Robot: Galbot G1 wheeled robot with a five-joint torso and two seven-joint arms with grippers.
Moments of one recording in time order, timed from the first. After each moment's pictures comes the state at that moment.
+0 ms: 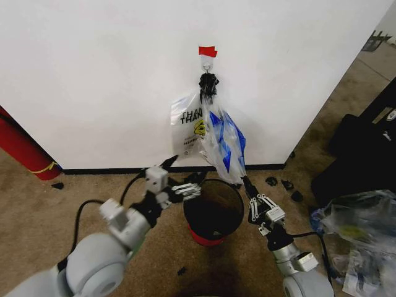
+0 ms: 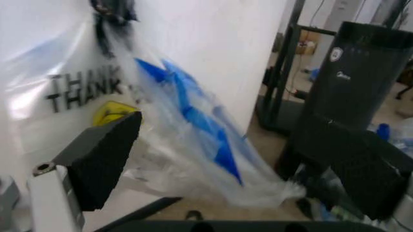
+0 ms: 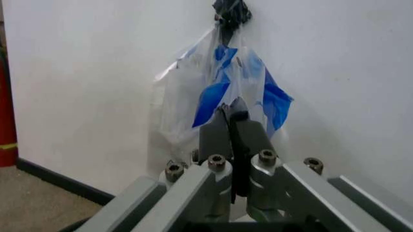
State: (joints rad) left arm 0.91 -0.69 0.06 -2.40 -0.89 0.18 -0.31; right arm -1.56 1.37 0.49 2.02 0.09 0.45 -0.27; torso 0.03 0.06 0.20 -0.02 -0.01
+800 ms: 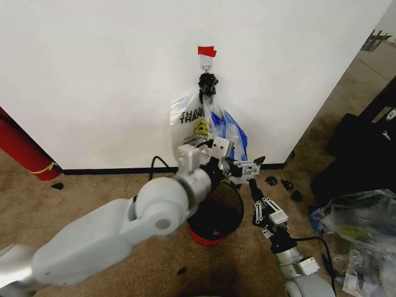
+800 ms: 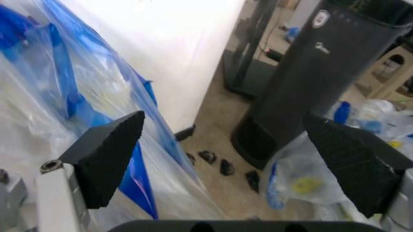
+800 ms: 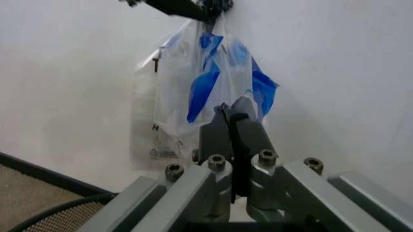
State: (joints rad) left arm 0.34 -1.00 0.45 -2.16 -1.29 0.41 -0.61; right arm -1.58 1.38 0.53 2.00 0.08 0.46 -0.25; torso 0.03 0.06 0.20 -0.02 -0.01
